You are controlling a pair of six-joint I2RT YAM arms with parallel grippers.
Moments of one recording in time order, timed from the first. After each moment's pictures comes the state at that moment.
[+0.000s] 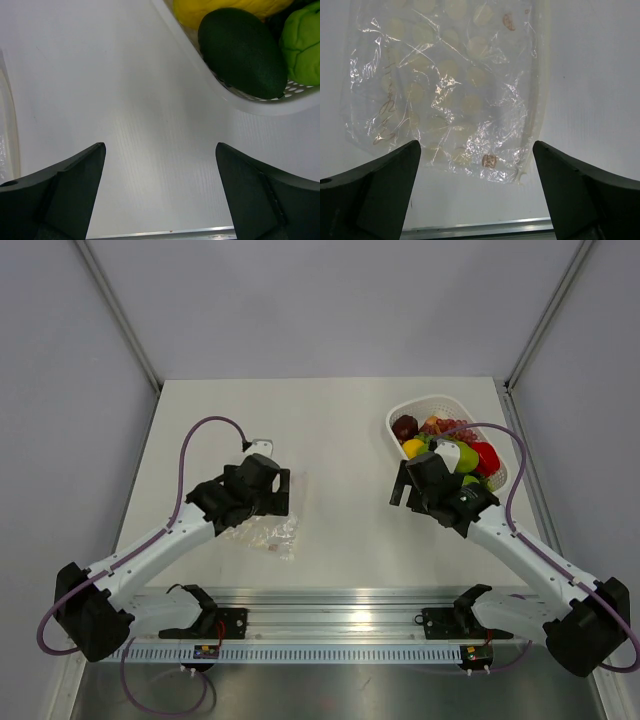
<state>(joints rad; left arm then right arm) -0.71 1.15 0.95 -0.73 -0.40 -0.49 0.58 1.10 0.90 -0.69 0.40 0.69</state>
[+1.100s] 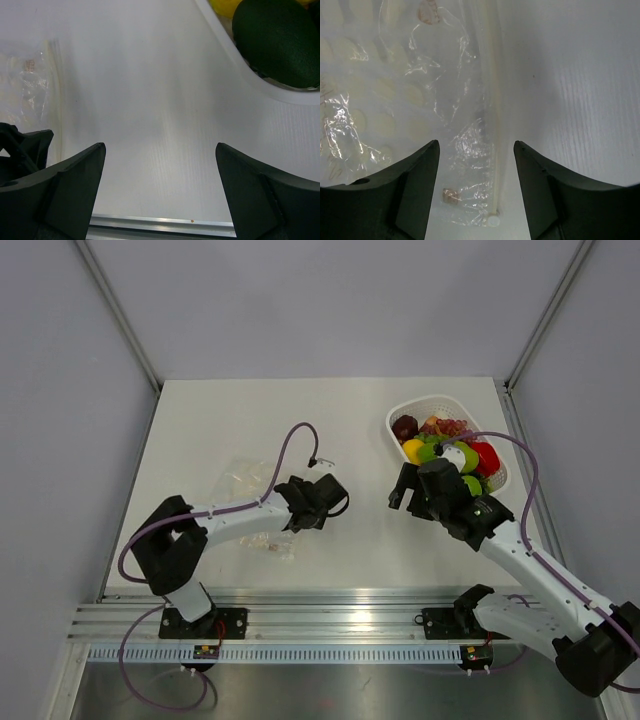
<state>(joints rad) -0.94 1.61 1.04 -0.58 -0.57 -0.51 0.58 0.97 0.85 -0.65 0.28 0.73</state>
